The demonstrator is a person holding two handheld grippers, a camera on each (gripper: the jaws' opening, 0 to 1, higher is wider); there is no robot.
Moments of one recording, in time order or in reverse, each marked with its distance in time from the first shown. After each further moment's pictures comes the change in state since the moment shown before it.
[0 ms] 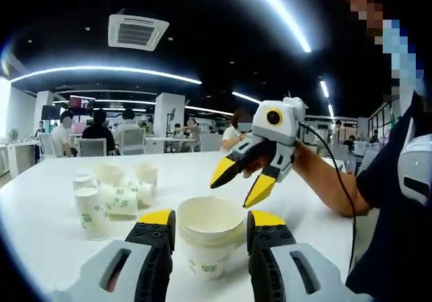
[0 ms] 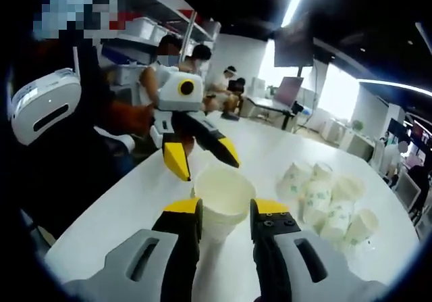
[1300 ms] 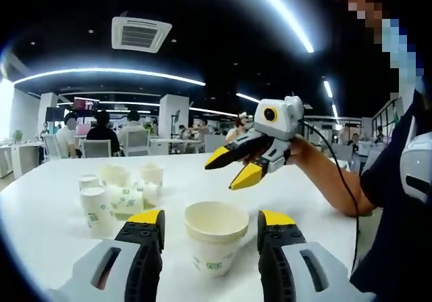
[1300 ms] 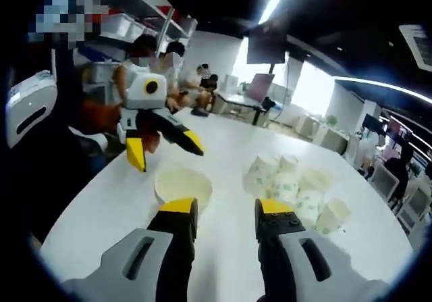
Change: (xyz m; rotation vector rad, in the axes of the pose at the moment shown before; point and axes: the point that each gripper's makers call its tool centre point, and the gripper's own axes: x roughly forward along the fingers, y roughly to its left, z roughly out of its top) left arm -0.004 0.007 0.000 0.006 -0.004 0.037; right arm -0.021 -0.051 -0.014 0.024 0.076 -0.231
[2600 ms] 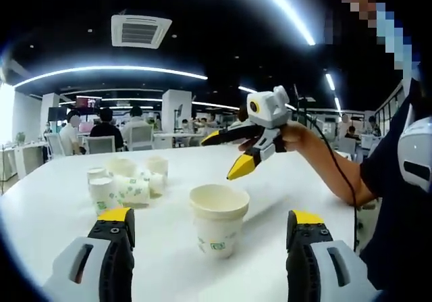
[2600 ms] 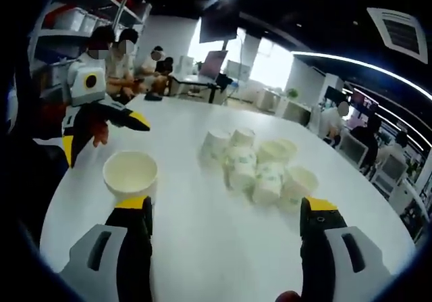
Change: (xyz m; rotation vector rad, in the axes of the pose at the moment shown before) left arm -0.019 0.001 -0.016 0.017 0.043 0.024; right arm -0.004 -0.047 -0.027 0.129 0.104 -0.206
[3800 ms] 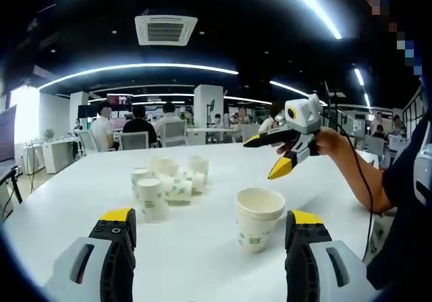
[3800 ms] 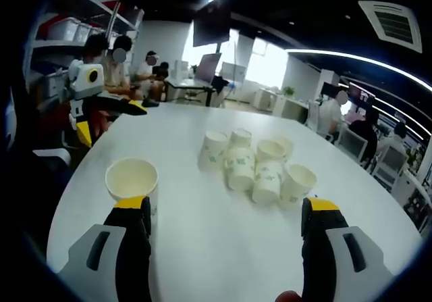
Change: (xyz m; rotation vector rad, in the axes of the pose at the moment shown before) left arm -0.035 0.047 0.017 -0.011 0.047 0.220; right arm -0.007 0.000 0.005 0.054 -0.014 -0.007
